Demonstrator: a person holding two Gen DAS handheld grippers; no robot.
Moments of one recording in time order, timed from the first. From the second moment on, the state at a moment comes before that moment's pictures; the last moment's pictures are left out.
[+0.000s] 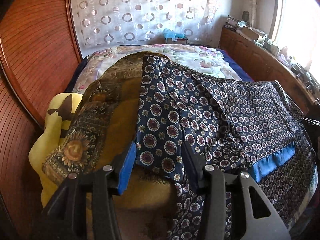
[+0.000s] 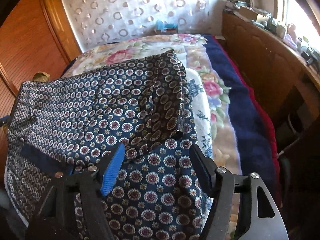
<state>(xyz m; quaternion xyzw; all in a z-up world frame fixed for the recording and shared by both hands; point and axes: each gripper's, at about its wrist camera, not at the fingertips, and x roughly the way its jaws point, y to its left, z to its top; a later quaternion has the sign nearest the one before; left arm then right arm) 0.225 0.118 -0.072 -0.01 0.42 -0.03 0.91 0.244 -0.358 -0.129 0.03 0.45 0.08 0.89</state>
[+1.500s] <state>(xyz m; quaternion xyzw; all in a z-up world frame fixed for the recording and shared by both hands) 0.218 0.103 -0.065 -0.01 0.36 -0.05 0.93 0.254 -0.330 -0.156 -0.03 0.42 0.05 0.90</state>
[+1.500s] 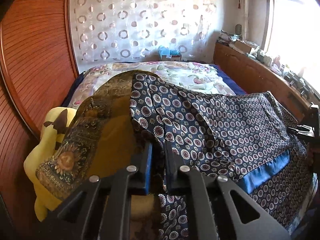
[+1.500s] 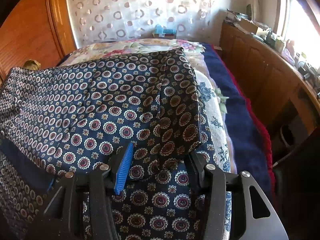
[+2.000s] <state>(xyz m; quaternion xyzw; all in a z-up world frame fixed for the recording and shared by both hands) 0.207 0.092 -0.052 0.00 0.34 -0.06 0.94 0.250 -0.328 -0.154 -0.03 0.42 0.06 0.91</state>
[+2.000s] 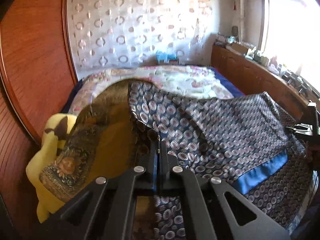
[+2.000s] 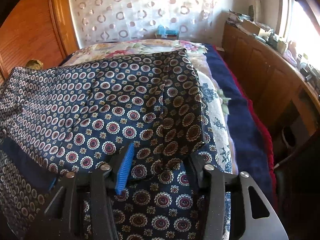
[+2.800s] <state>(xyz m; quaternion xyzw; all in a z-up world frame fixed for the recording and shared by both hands) 0.154 0.088 -0.034 -0.03 0.30 -0.06 0.95 0.203 -0.353 -0.086 0.03 0.34 0.10 0.94</state>
